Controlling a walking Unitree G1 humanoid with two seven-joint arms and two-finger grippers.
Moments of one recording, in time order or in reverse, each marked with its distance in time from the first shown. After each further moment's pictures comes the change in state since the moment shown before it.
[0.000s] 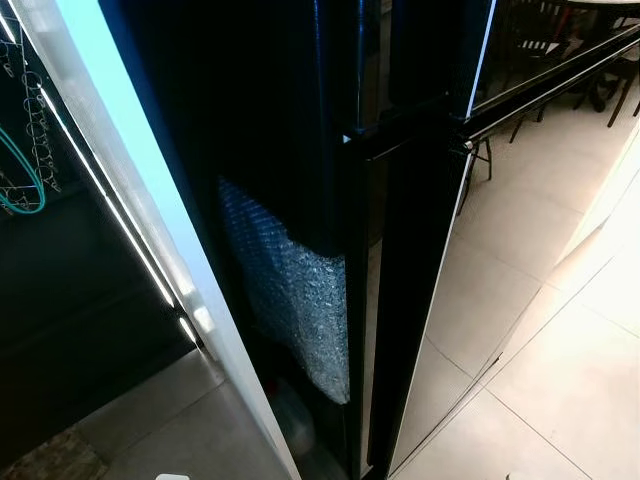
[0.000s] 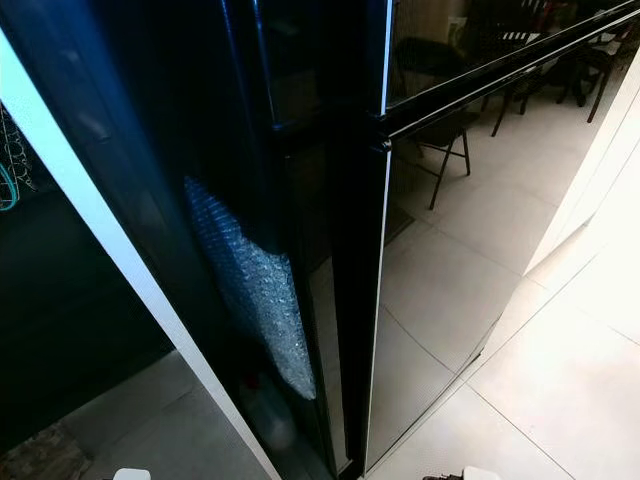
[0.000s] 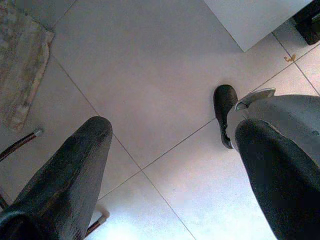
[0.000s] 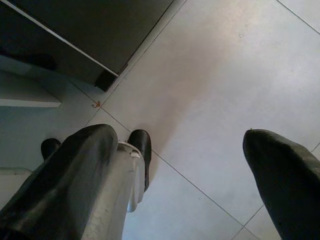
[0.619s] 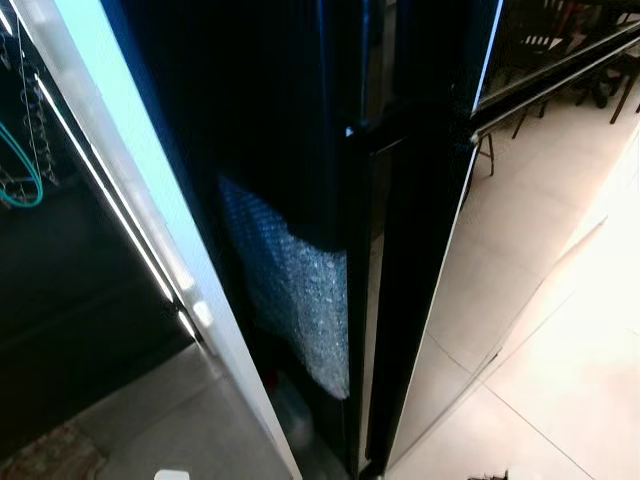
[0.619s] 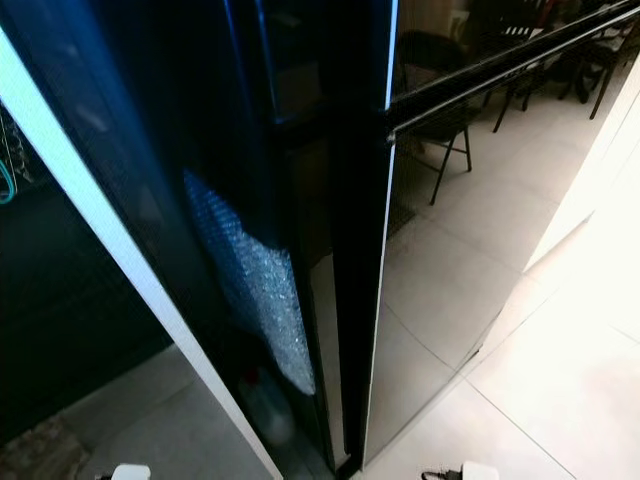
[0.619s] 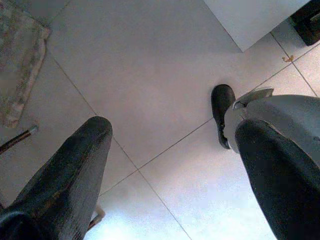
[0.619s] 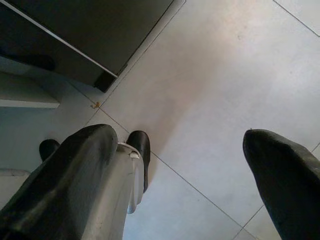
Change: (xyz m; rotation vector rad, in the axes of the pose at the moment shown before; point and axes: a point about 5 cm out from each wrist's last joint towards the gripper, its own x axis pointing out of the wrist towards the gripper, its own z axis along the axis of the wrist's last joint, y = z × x) left arm 0.001 0.001 0.005 -0.012 -0.015 0.004; right arm 0.001 0.003 0.007 0.002 -0.016 0.008
